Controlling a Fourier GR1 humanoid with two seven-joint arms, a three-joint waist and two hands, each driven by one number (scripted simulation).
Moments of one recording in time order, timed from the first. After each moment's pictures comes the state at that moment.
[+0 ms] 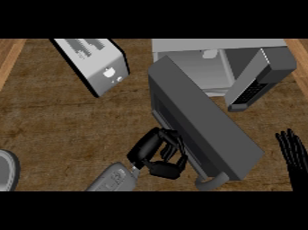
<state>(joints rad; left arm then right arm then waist) -0.37 0.00 -0.64 -1.09 -0.05 0.10 -0.33 0.18 -0.23 -0.16 -1.31 -0.03 0.31 -0.82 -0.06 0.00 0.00</state>
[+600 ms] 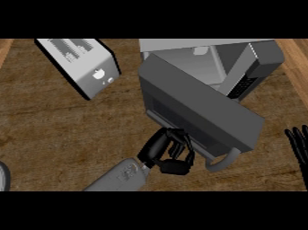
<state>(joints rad) -0.54 0.01 -0.87 -0.88 0.26 0.33 -0.45 0.25 -0.28 -0.13 -1.62 -0.18 0.42 -0.66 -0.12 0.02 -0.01</state>
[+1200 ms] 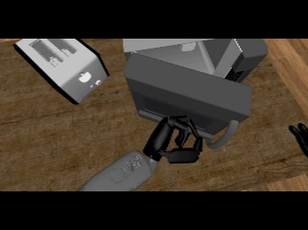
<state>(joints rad) -0.63 0.01 -0.92 -0.91 0.51 0.51 -0.52 0.24 -0.36 -0.12 -1.76 -0.26 0.50 -0.56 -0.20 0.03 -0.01</state>
